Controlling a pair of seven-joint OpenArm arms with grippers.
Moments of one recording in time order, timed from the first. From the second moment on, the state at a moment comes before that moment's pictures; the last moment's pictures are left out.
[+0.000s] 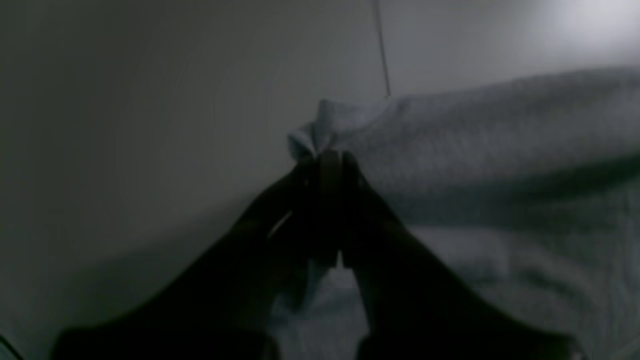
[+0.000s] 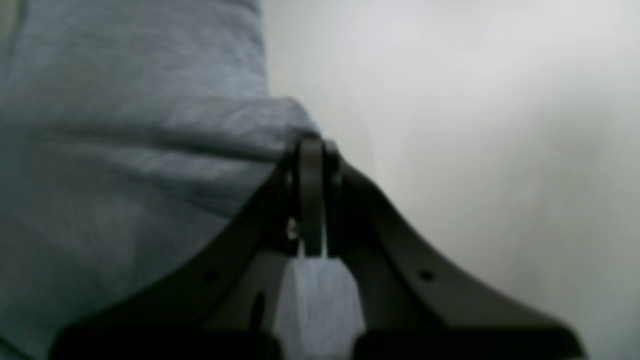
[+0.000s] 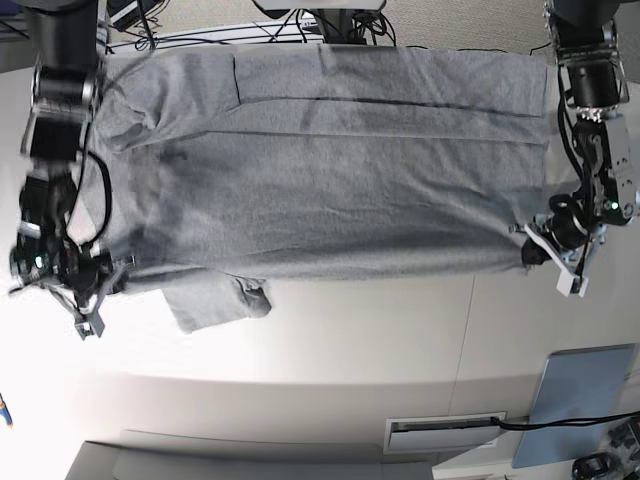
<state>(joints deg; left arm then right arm) -7.0 -26.5 -12.0 74.9 -32.6 -25.3 47.6 19.4 29.1 7.7 76.6 21.5 29.0 -63.4</state>
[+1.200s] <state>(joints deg) 17.3 -27.0 -21.7 86.1 -40.4 -32.2 52.9 -32.7 32.4 24.0 117.5 22.4 23.0 -68.5</state>
